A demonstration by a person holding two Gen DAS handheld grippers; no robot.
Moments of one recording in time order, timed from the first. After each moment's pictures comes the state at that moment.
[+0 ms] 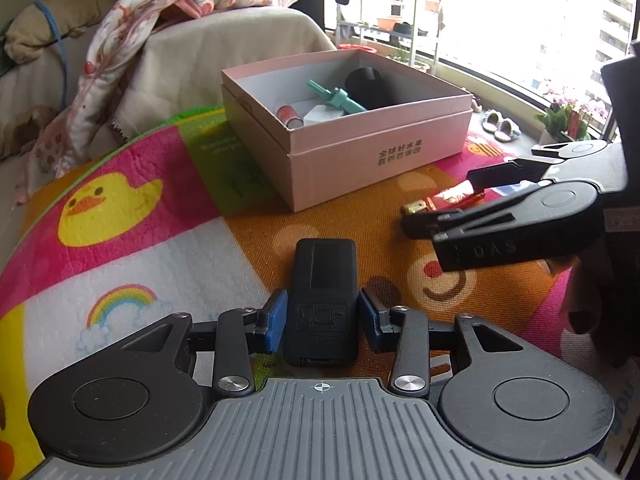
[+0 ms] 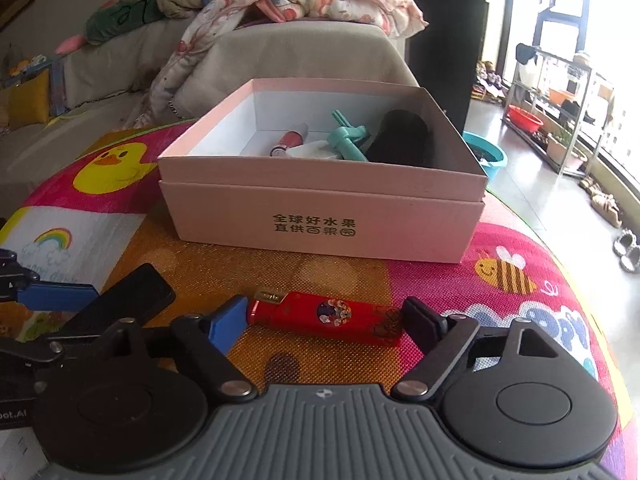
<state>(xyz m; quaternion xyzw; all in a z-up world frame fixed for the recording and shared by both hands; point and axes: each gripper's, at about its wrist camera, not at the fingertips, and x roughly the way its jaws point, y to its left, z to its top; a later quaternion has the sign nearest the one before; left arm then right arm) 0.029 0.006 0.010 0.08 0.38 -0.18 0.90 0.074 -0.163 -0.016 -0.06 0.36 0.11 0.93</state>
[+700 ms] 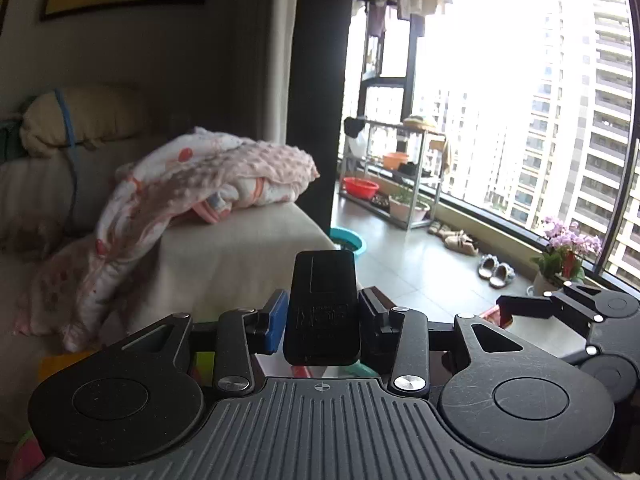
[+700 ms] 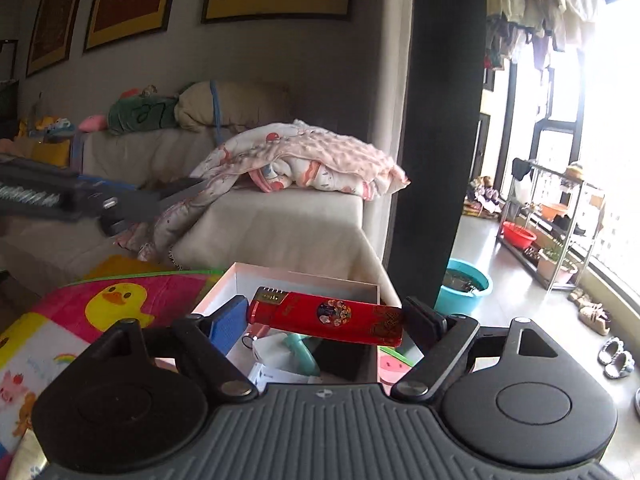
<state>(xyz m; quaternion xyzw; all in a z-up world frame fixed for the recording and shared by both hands) 0.130 -0.005 0.147 0.00 0.22 -0.18 0.96 0.088 -0.201 0.106 -0.07 0.20 0.13 0.97</state>
